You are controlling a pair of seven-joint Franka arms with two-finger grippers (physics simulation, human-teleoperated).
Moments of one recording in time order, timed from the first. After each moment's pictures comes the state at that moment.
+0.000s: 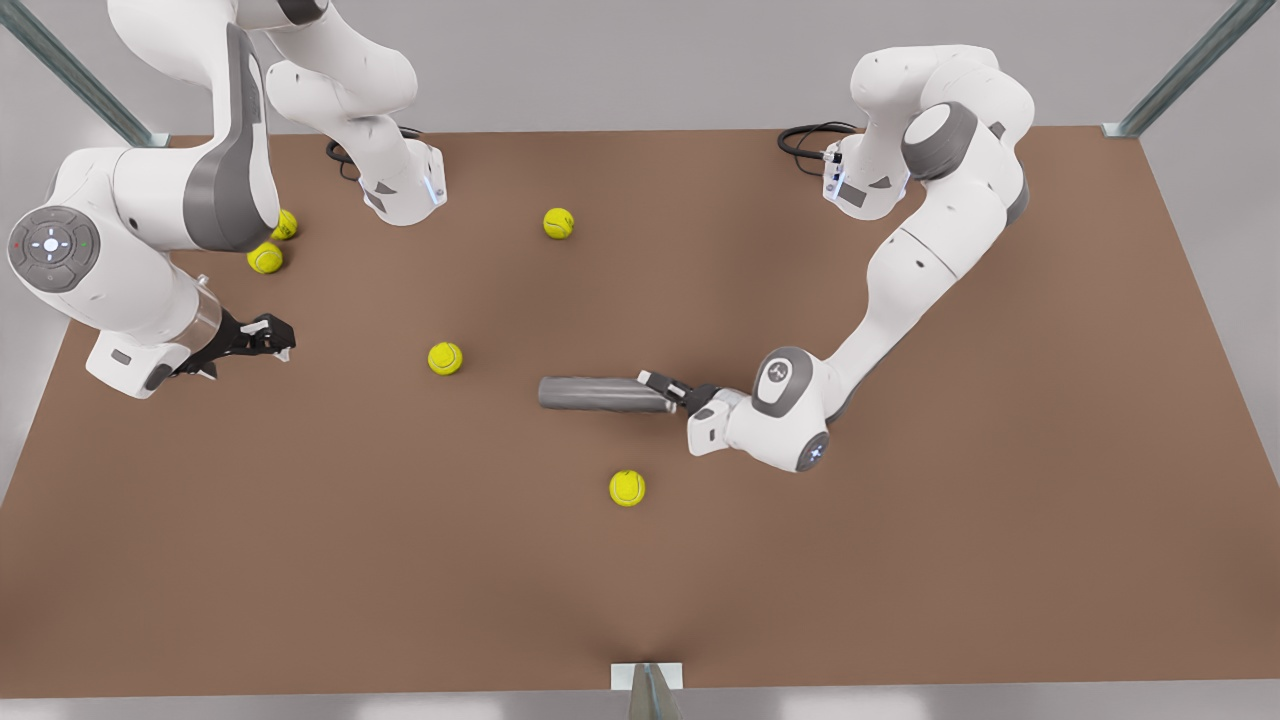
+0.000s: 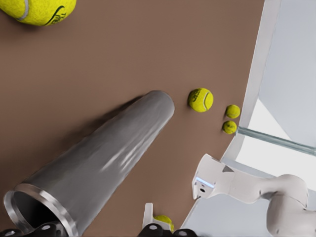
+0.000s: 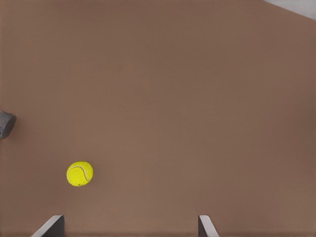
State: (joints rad) left arm 0.05 1.01 -0.77 -1.44 -0.45 2.04 0.09; right arm 0.15 0.17 -0.09 -1.46 -0.08 1.52 -0.23
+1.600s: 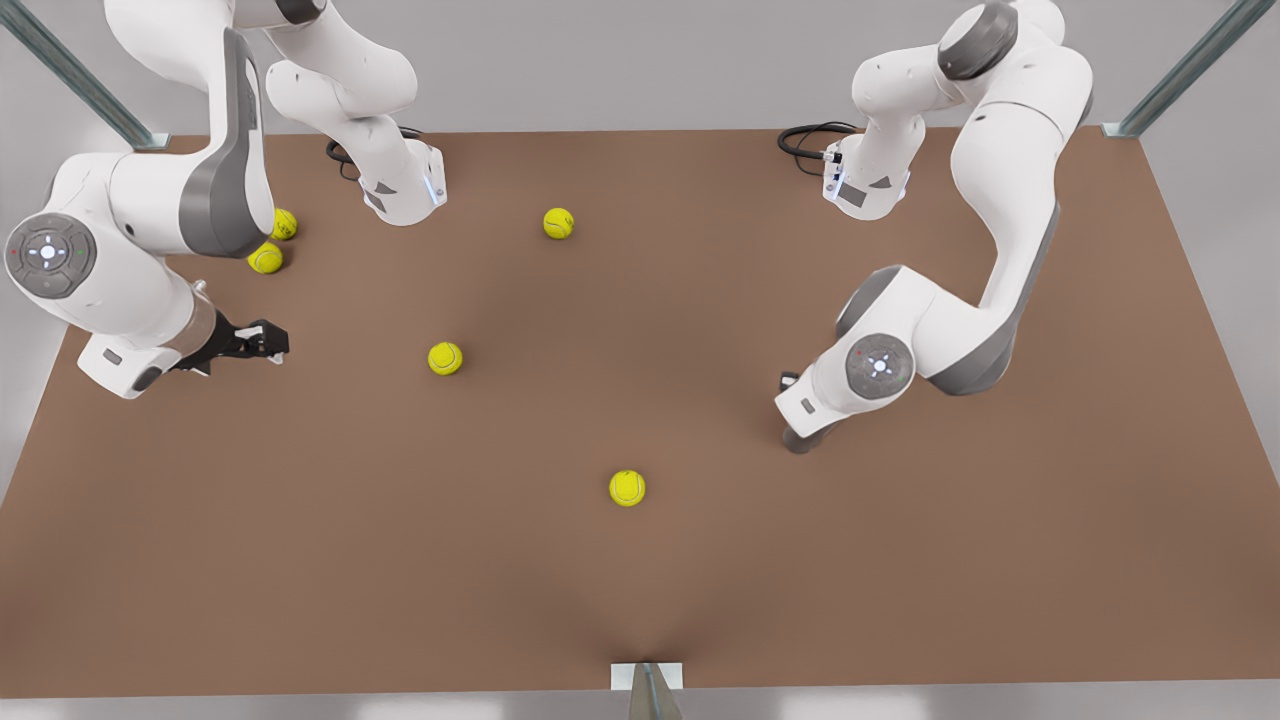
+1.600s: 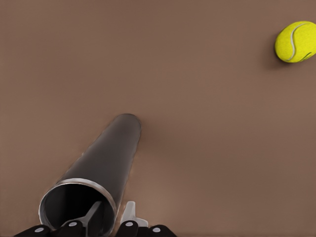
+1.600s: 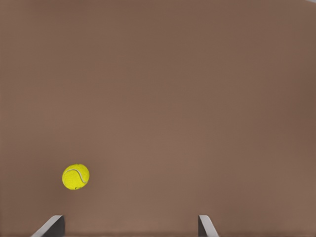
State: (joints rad) left arm 0.19 0.61 -0.80 -1.40 0.35 1.58 -0.41; right arm 0.14 0.16 -0.09 -1.48 -0.09 1.53 -0.16
